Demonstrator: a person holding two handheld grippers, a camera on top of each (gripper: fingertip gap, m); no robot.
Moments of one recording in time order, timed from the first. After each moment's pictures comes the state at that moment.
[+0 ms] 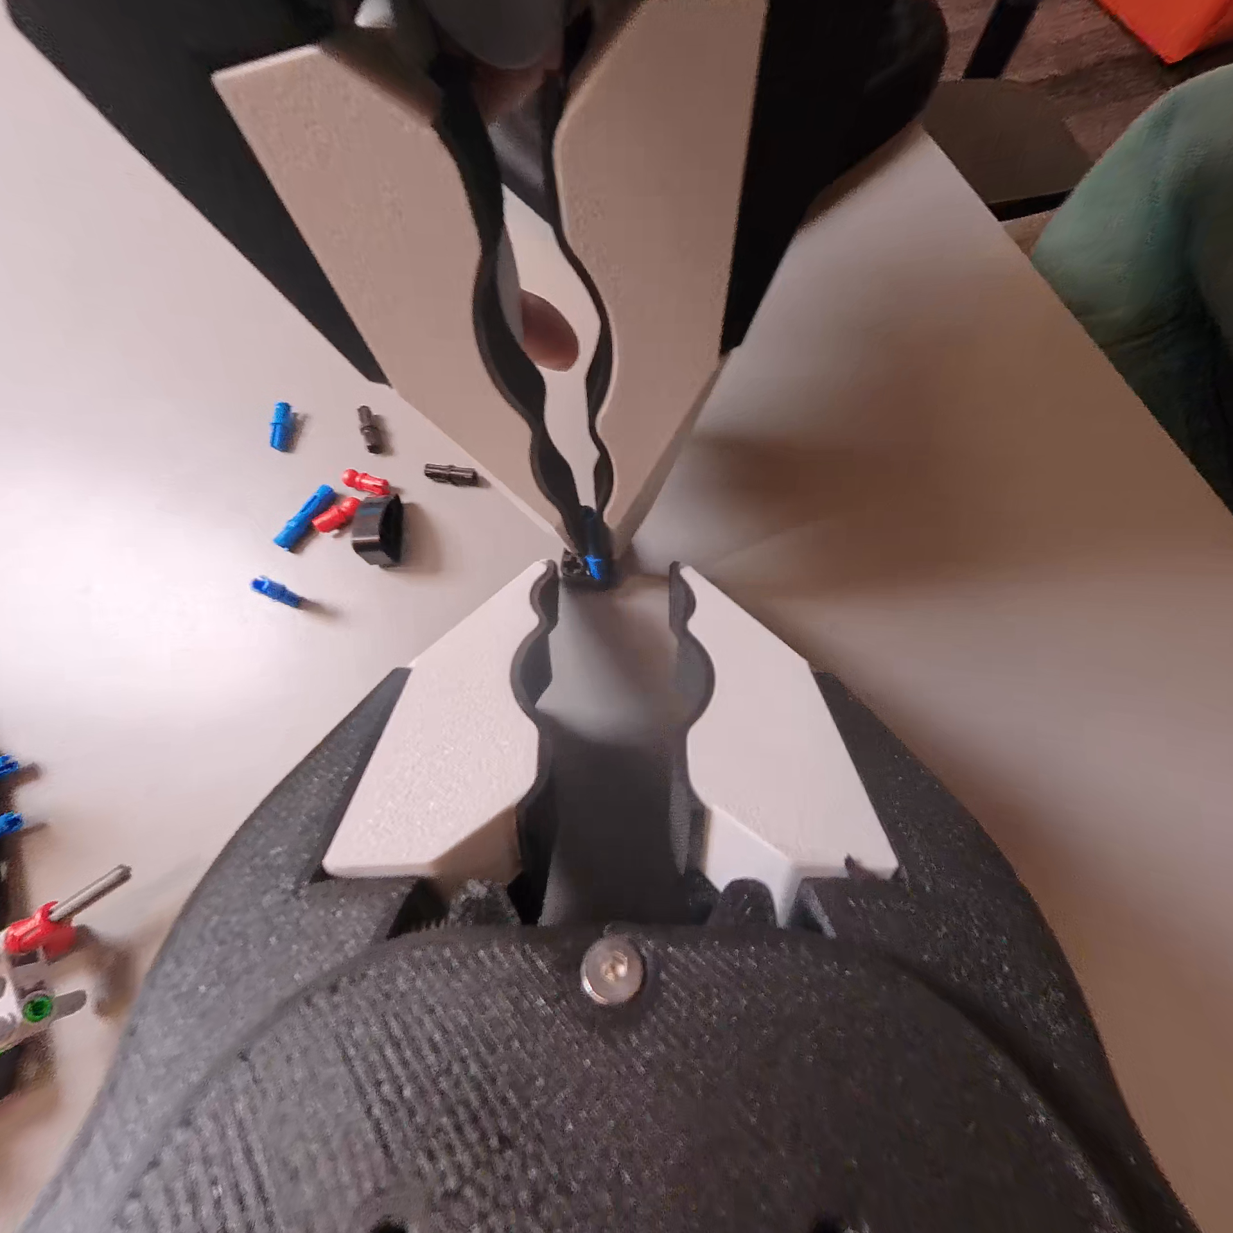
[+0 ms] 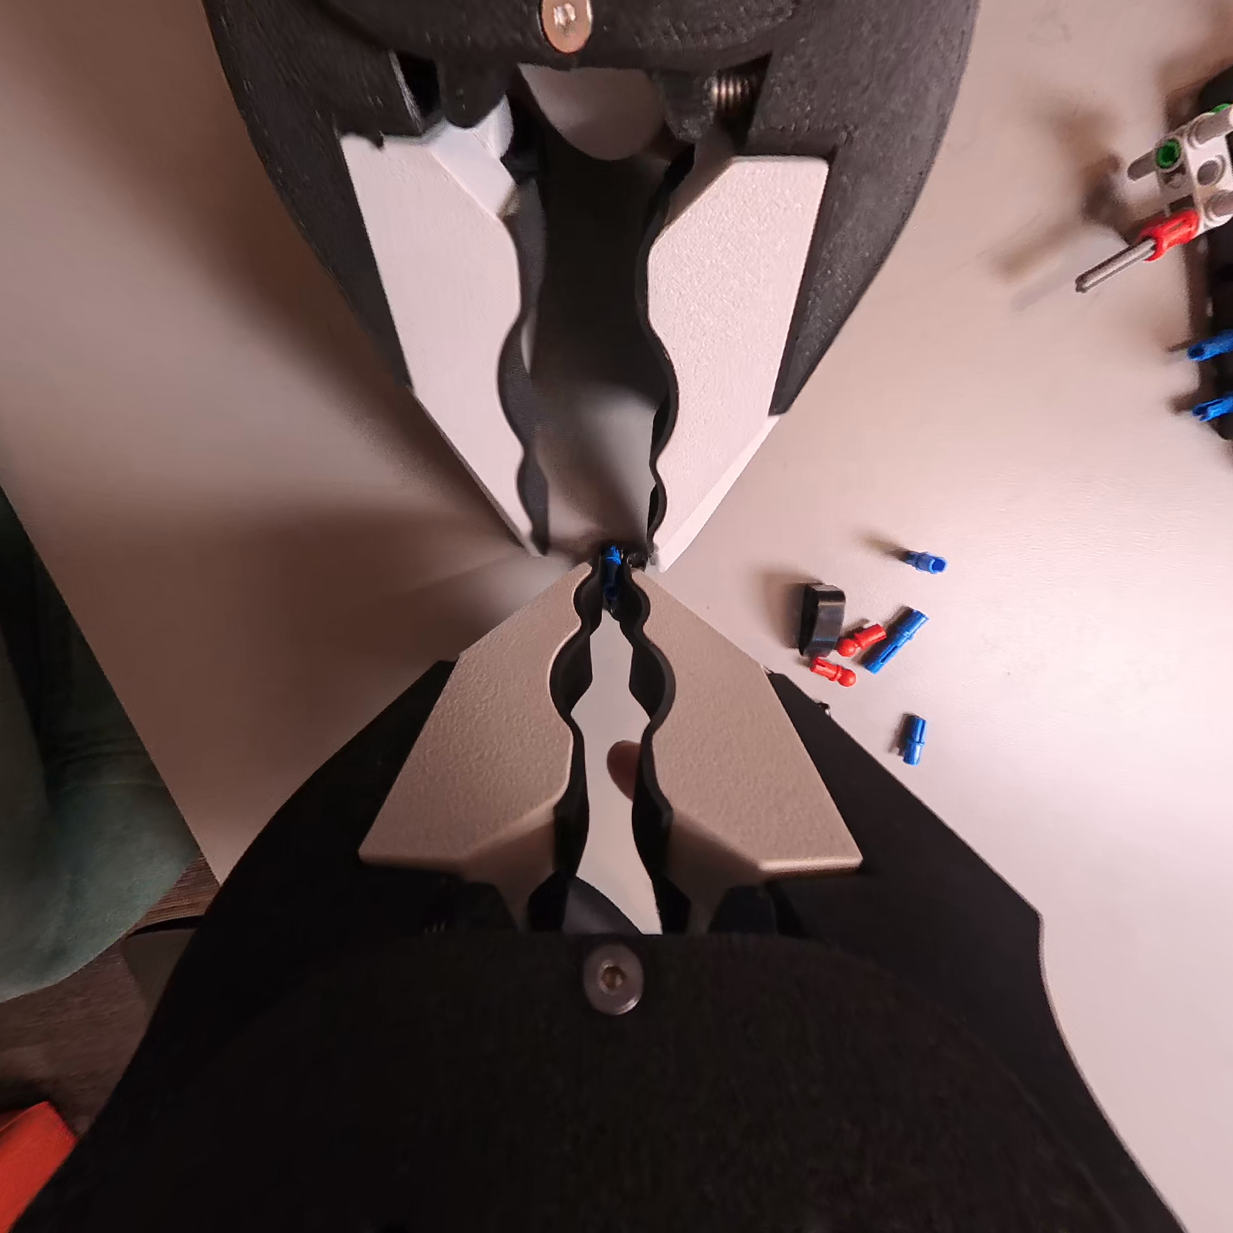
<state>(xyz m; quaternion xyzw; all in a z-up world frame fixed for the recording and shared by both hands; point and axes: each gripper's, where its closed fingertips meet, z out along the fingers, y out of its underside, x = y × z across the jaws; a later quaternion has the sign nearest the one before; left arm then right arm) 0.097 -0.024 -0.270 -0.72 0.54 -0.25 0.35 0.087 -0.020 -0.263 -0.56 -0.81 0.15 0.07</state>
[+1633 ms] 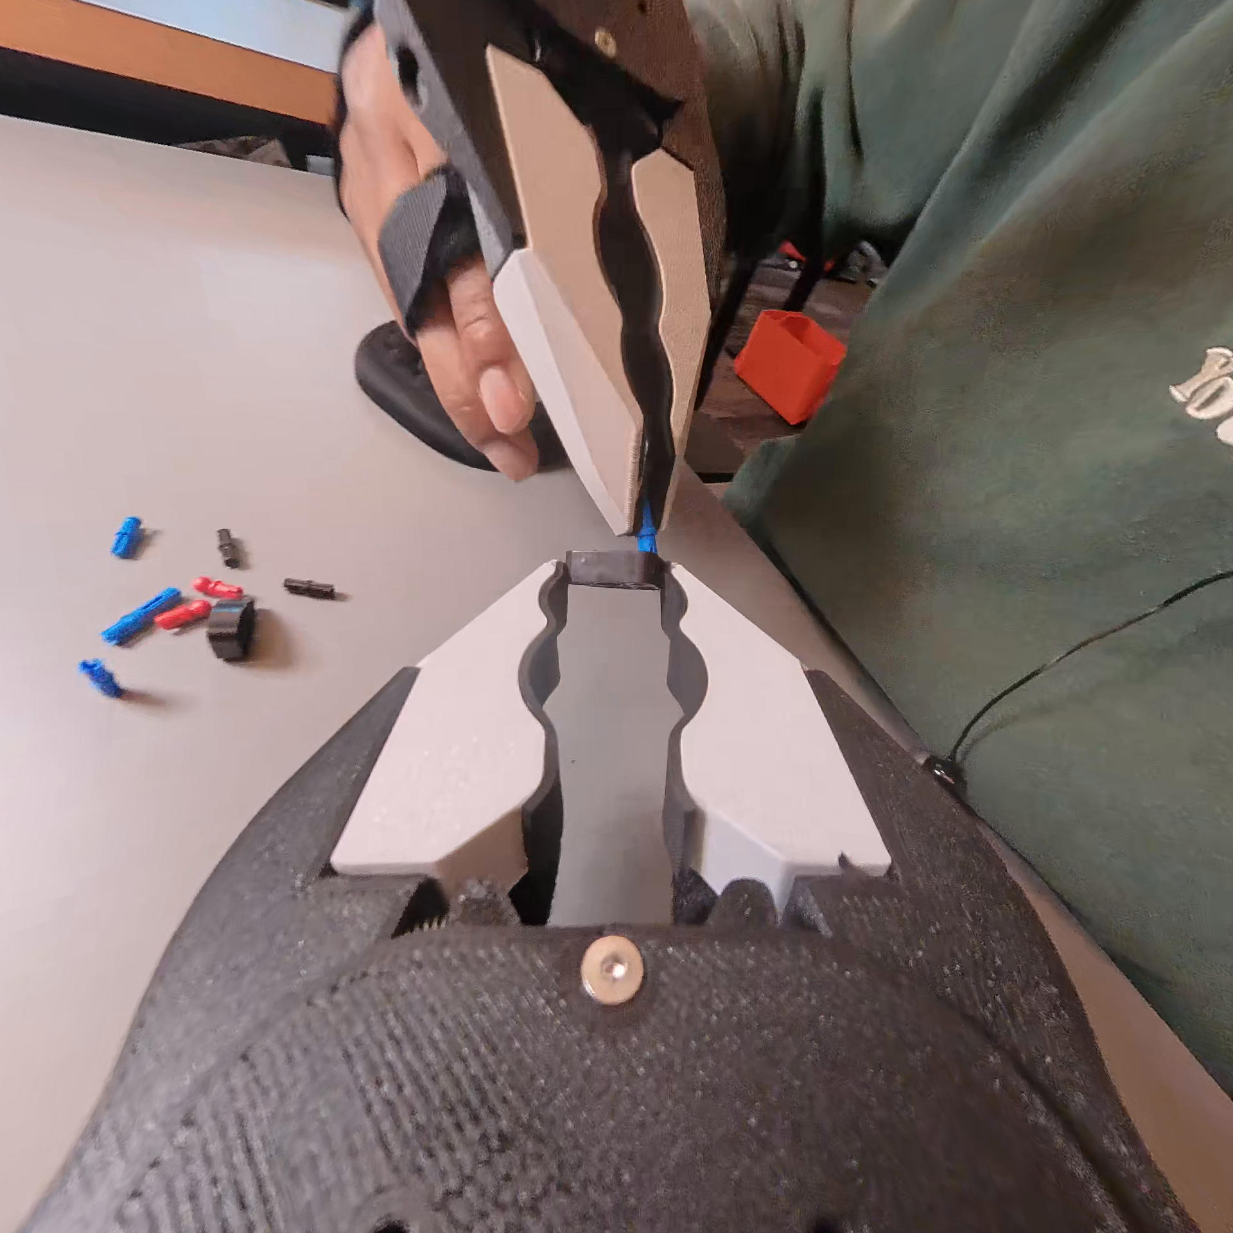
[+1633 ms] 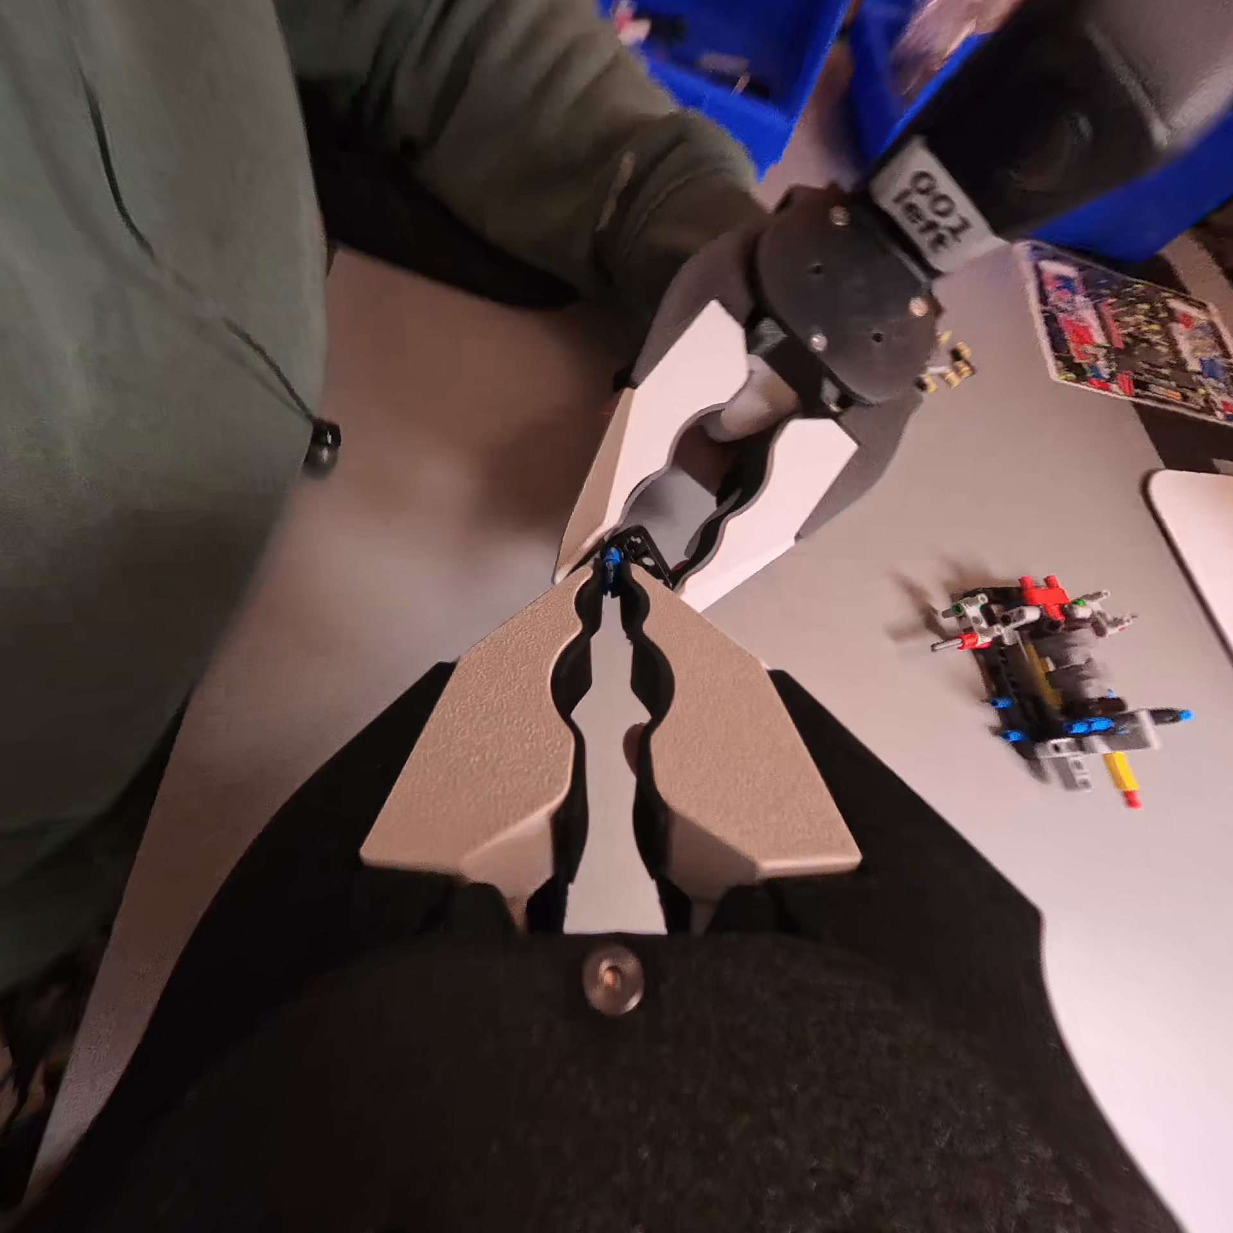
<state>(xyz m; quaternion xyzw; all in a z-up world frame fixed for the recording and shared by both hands) 0.104 -0.067 -0.206 -0.65 0.47 -0.48 0.35 0.087 -0.069 -0.187 -0.36 -0.80 0.39 0.28</state>
